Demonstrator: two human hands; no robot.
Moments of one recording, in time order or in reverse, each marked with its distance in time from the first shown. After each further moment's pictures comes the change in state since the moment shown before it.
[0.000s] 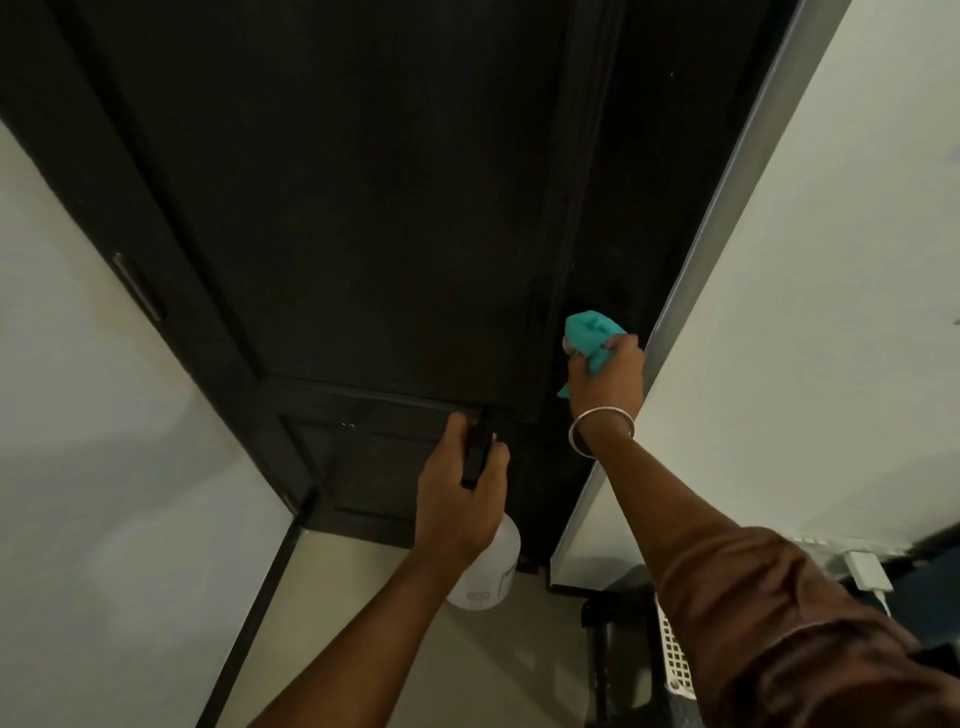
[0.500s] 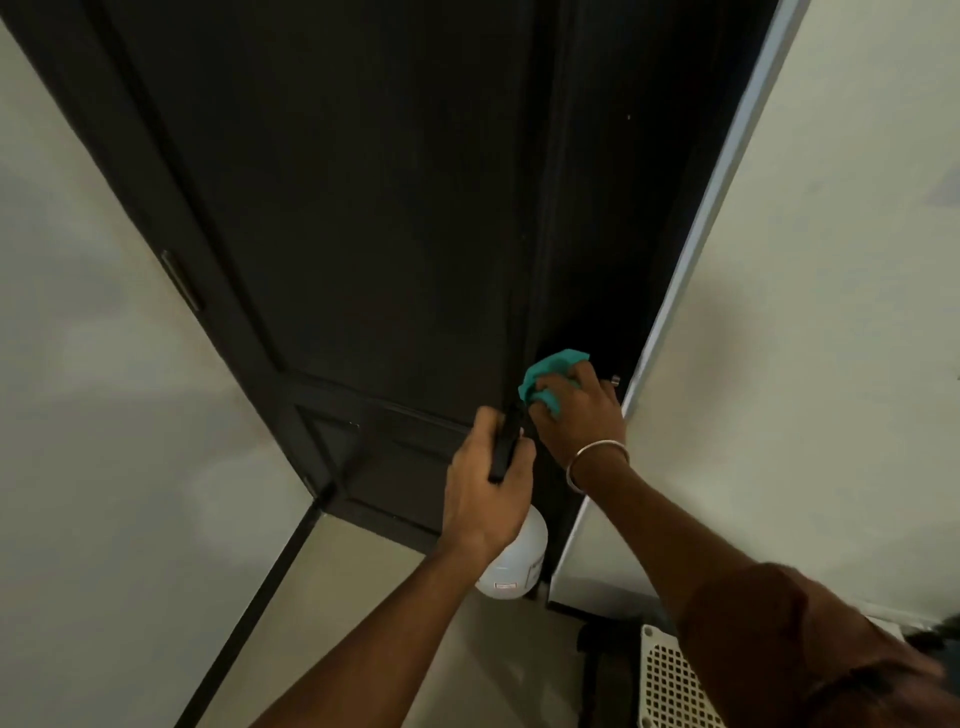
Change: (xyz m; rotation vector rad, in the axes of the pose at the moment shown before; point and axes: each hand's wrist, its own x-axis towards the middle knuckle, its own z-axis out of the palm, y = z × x) left_hand 0.003 0.039 0.088 0.114 0.063 0.008; right_hand 0.018 0.032 -0.039 -0.535 -0.400 -0.547
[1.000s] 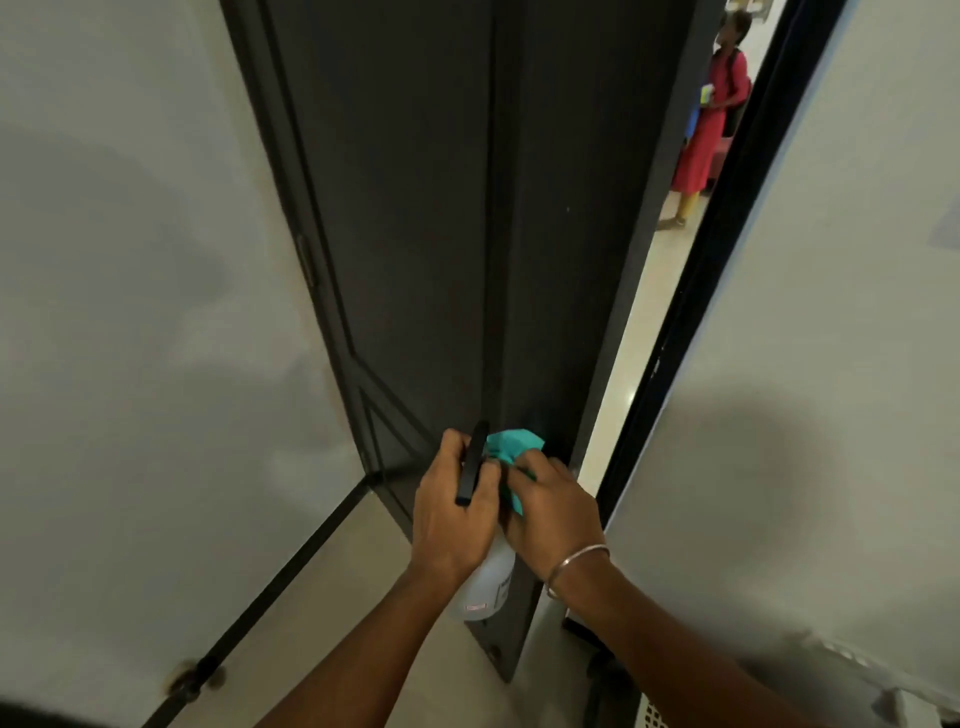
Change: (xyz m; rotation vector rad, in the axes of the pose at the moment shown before) left_hand -0.118 0.016 -0.039 0.129 0.315 0.057; right_hand -0.163 -0.059 -0.033 0.099 -0.088 -0.453
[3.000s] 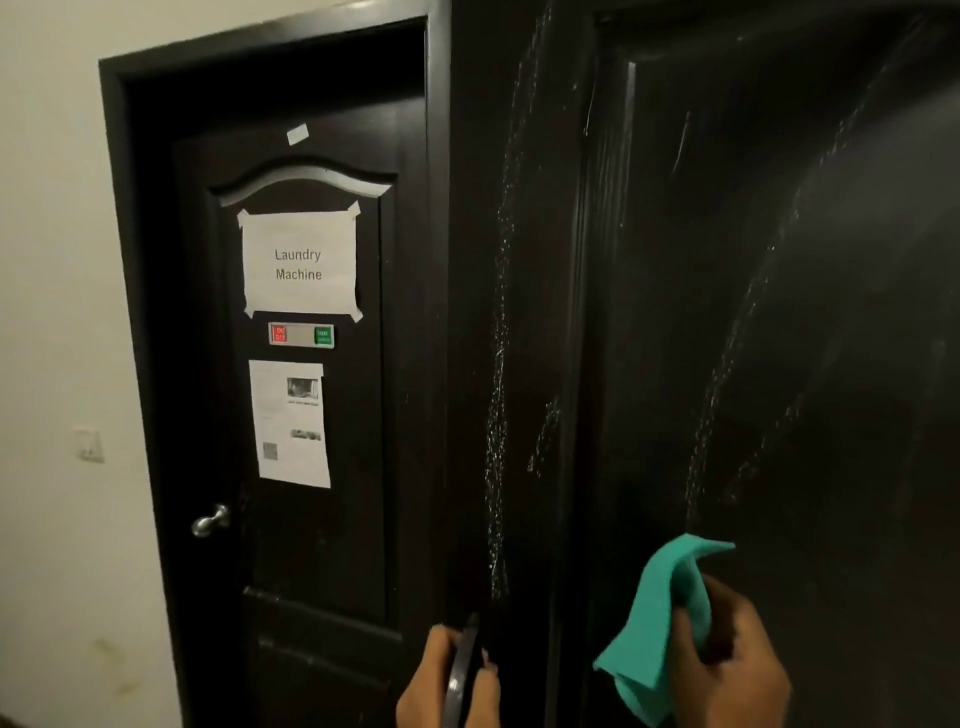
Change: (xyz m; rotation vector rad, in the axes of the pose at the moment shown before) left_hand 0.012 0.049 -0.411 0.236 1.371 -0.273; right_hand 0.270 -0.448 0.033 1.446 -0.216 -0.312
